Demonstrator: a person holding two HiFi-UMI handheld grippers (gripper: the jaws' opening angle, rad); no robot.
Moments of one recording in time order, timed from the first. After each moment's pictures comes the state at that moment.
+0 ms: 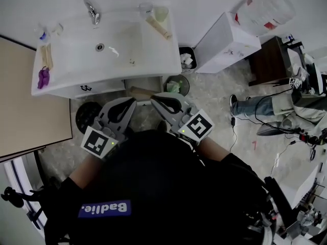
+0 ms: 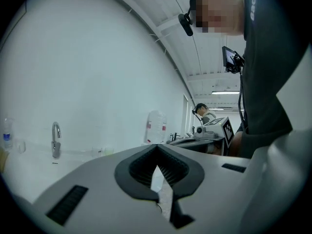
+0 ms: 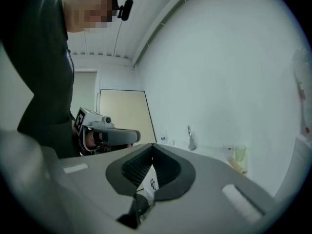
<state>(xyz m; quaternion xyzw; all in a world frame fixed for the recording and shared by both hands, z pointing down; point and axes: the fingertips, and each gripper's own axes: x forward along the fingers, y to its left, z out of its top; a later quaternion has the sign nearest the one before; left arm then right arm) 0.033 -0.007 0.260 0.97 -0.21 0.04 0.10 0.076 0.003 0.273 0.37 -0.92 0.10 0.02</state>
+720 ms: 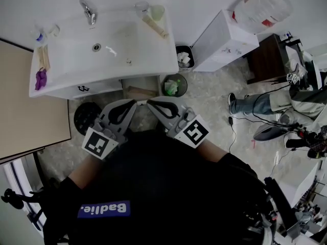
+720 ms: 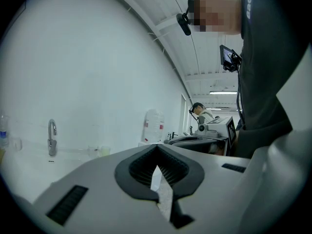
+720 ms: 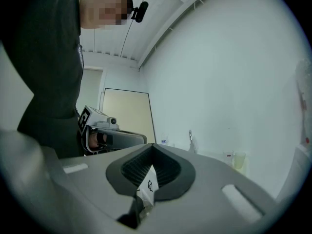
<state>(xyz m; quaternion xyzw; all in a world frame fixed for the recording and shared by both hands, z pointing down) 0.046 0.002 0.269 0.97 -0.20 0.04 0.10 0.074 0.018 0.270 0.37 -0.93 0.06 0.02</state>
